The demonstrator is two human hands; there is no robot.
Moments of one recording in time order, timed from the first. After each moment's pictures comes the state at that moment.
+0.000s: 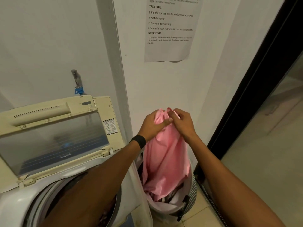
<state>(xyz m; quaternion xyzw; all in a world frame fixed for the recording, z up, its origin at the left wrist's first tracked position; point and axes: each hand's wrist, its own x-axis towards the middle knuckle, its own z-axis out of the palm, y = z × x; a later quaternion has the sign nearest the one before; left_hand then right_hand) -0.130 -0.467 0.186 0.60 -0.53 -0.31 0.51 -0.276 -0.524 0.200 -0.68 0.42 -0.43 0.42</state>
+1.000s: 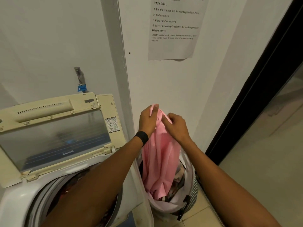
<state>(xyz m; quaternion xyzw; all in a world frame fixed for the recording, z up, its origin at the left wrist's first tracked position) -0.122 -0.477 0.189 0.63 -0.41 -0.26 0.61 -0.252 -0.516 0.178 -0.75 0.43 -0.37 0.34</state>
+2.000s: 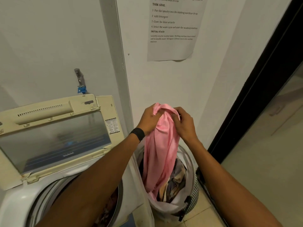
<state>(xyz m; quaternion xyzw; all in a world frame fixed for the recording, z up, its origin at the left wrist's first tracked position) -0.110 -0.481 0.202 0.61 -0.51 -0.30 0.53 -0.273 -0.531 0.179 -0.74 0.40 -0.43 0.34</state>
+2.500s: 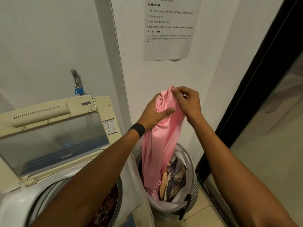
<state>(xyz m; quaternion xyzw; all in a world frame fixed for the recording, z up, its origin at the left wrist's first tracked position) -0.125 -0.481 0.232 0.55 -0.58 -0.31 0.51 -0.270 -0.547 0.265 -0.67 0.39 -0.50 0.37</state>
